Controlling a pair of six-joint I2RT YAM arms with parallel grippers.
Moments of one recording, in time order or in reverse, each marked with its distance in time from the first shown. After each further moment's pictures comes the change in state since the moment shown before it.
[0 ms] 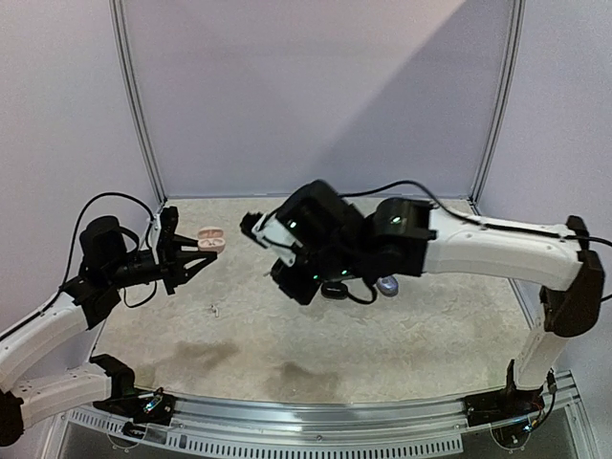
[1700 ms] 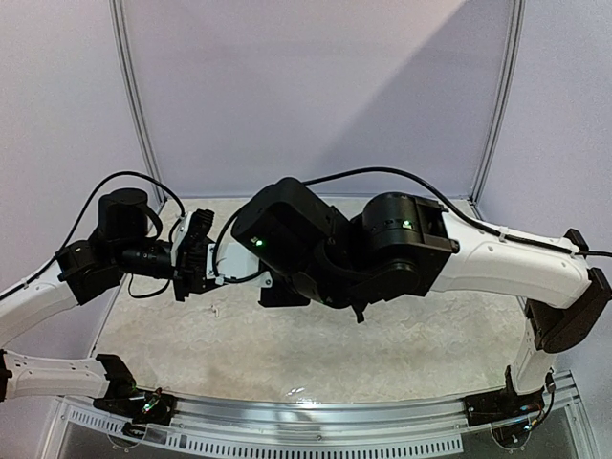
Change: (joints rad) left arm -0.376 0.120 0.338 -0.408 -0.030 0.176; right arm 0.207 0.072 0.352 -0.214 0.394 -0.589
